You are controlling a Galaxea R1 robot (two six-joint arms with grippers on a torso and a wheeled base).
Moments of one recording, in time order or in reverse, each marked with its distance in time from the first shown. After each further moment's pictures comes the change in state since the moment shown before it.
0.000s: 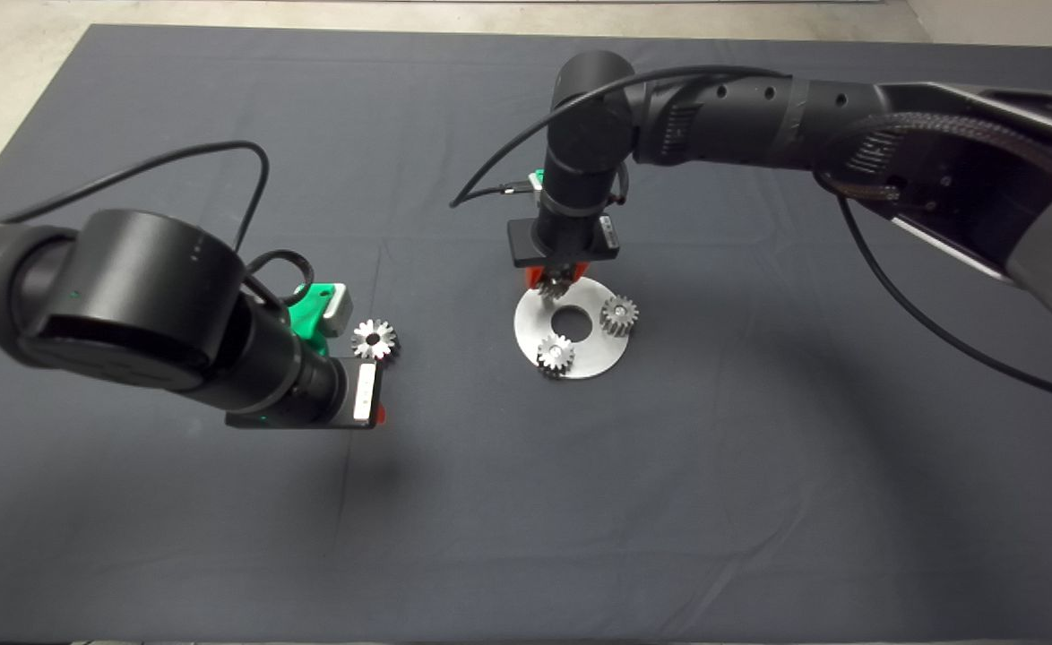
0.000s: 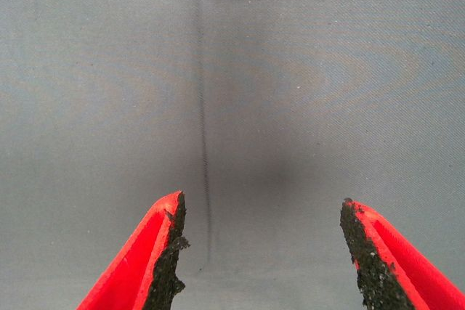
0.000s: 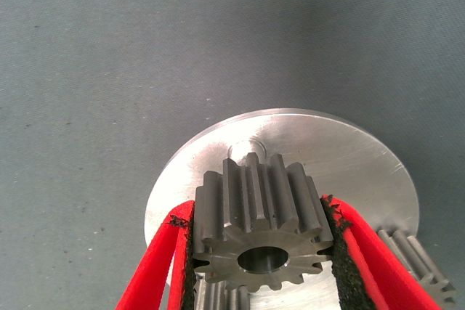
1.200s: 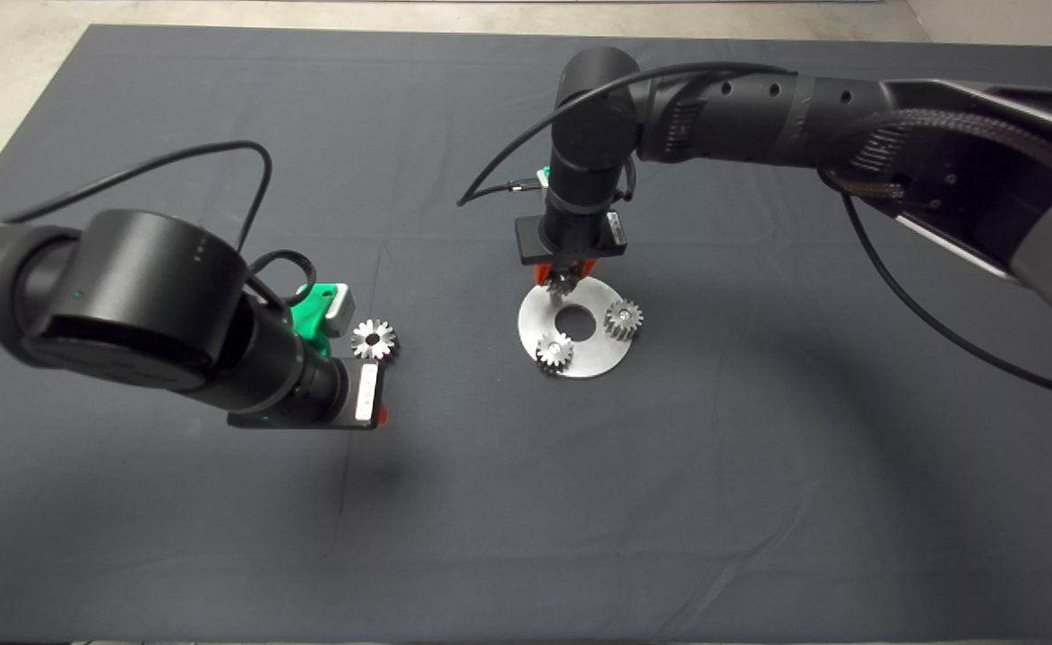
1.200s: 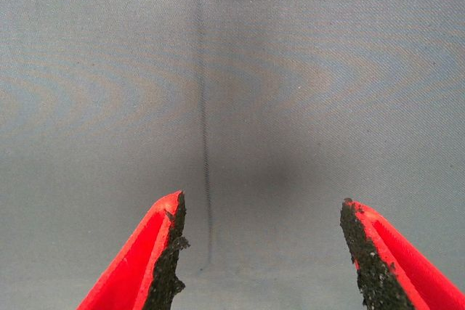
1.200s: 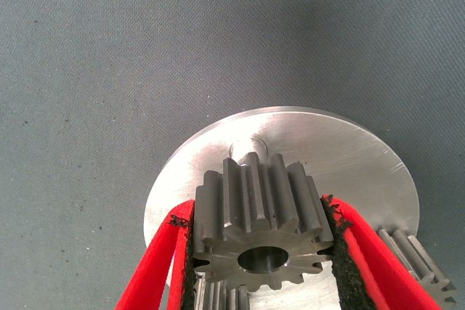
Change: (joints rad) left arm 0.000 0.000 0.000 0.000 0.000 0.000; right arm -0.002 -0.002 0.014 0.004 -0.005 0.003
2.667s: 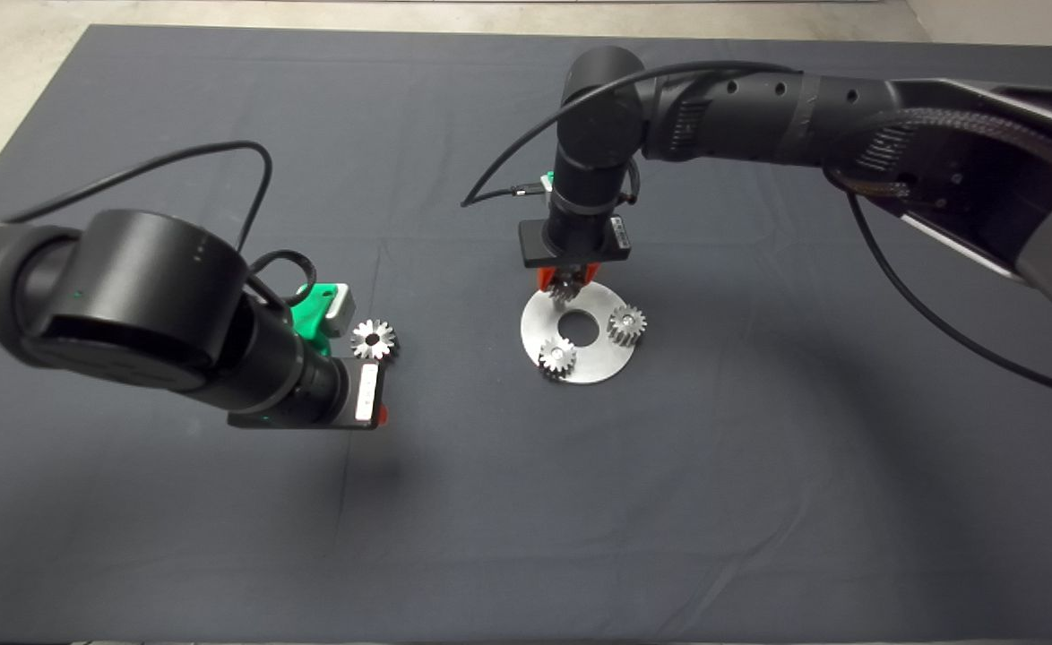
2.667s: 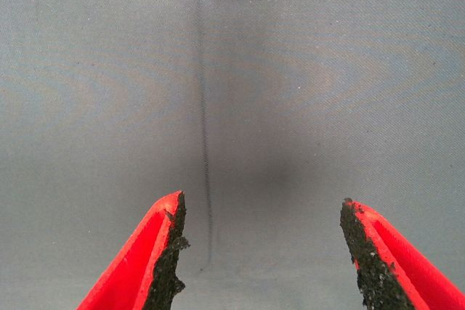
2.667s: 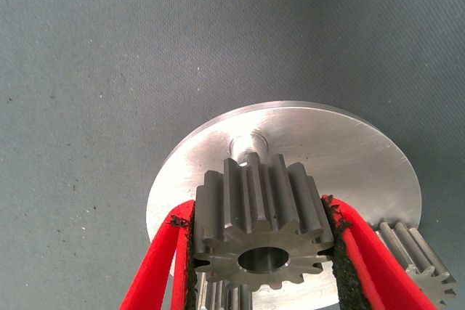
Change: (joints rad) left arm 0.000 0.000 0.000 0.000 0.000 0.000; right arm 0.002 -0.009 -0.005 0.076 -0.001 0.000
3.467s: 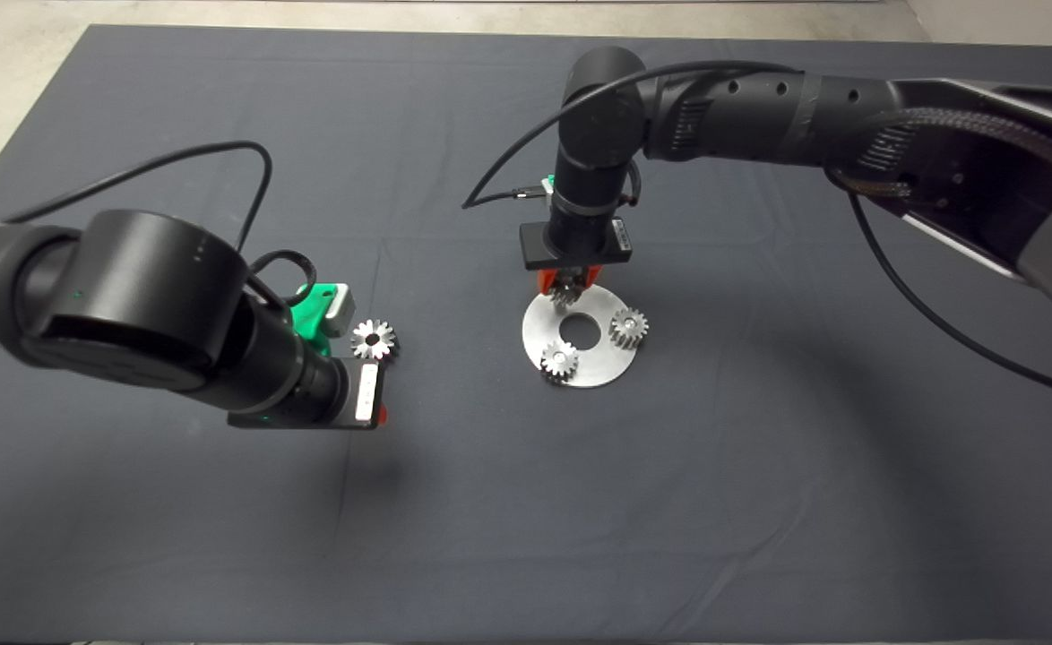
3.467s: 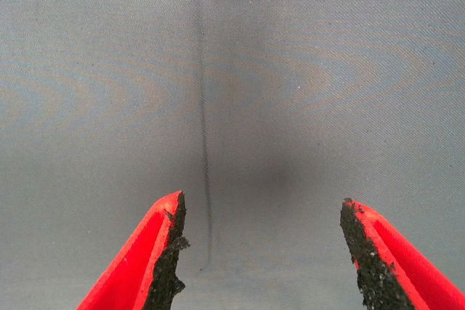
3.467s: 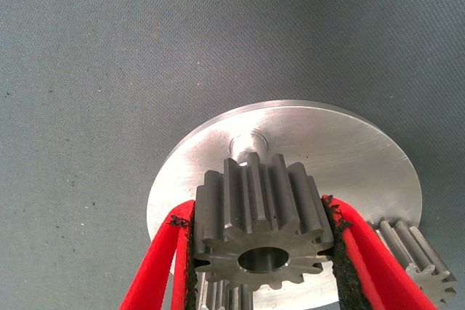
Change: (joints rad) left arm 0.000 0.000 0.000 0.000 0.000 0.000; right arm 0.000 0.000 -0.001 0.010 -0.001 -0.004
